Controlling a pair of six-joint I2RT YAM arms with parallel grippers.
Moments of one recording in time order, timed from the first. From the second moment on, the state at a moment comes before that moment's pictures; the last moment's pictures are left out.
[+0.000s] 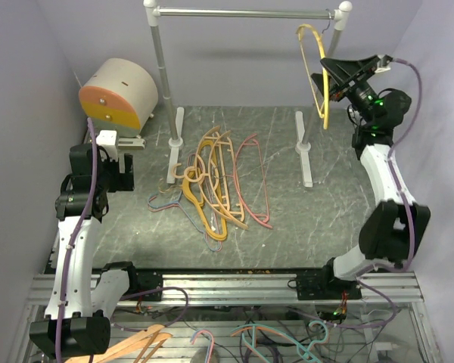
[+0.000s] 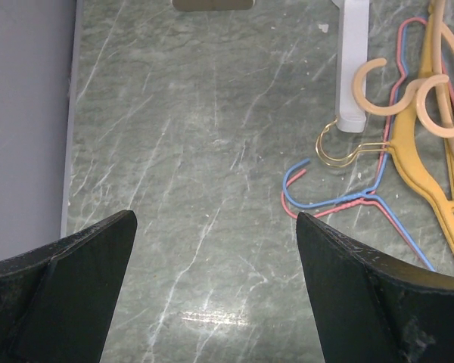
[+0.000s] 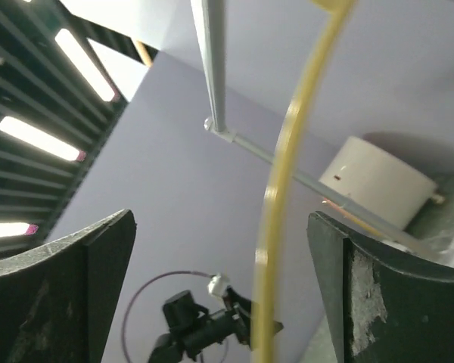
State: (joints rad) left arm 0.07 0.88 0.99 -0.71 -0.03 0.09; right arm -0.13 1.61 1.35 0.84 -0.78 1.65
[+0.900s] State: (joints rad) left arm 0.10 0.89 0.99 -0.71 0.03 0.11; right arm 0.07 0.86 1.16 -0.34 -0.09 0.48
